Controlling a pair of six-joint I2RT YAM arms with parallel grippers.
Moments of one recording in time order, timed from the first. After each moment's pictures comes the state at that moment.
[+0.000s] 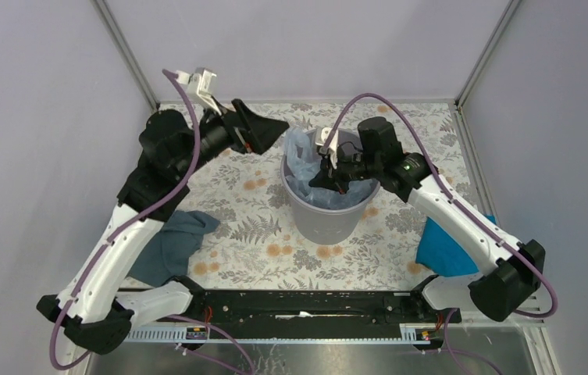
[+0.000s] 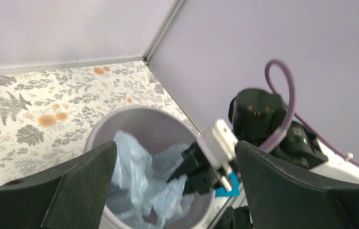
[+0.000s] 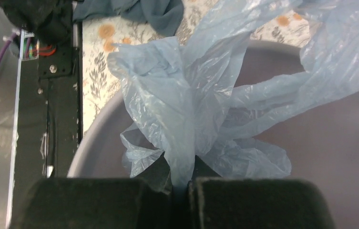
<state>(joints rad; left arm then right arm) -0.59 1.06 1.40 -0.31 0.24 -0.57 0.61 1.31 1.27 -0.50 -0.71 -0.40</state>
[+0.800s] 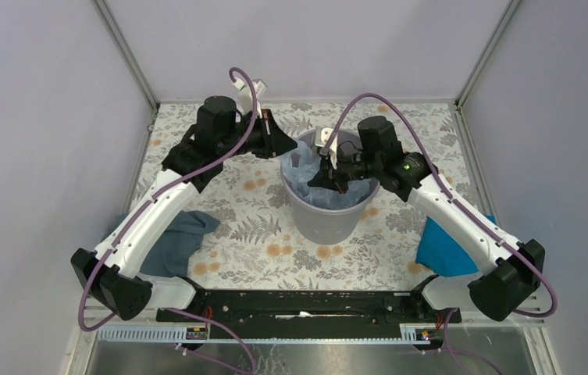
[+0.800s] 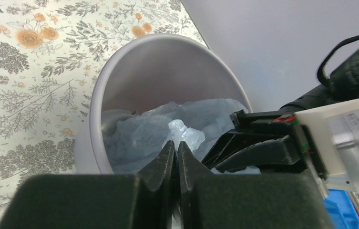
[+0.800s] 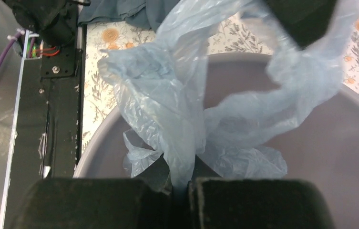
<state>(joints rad) -0.53 1.31 1.44 -0.44 0.40 -0.53 0.61 1.34 1.27 -0.52 -0.77 -0.48</state>
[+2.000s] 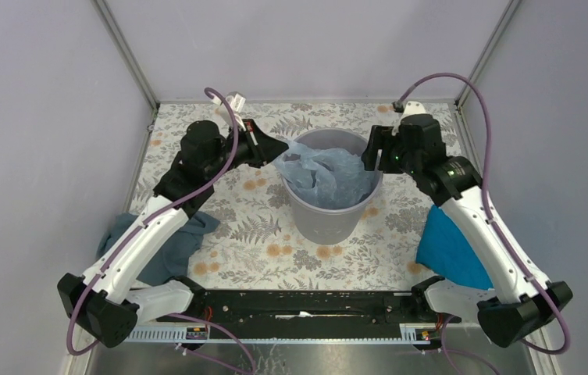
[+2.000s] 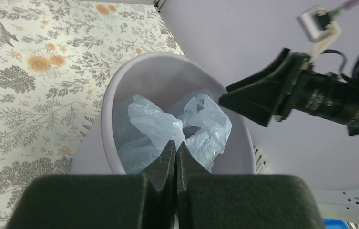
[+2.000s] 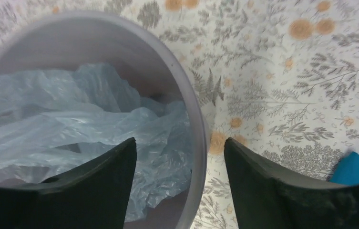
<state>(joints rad) -0.52 1.13 1.16 -0.16 0.33 -0.62 0.43 1.14 1.34 -0.76 0.11 0.35</state>
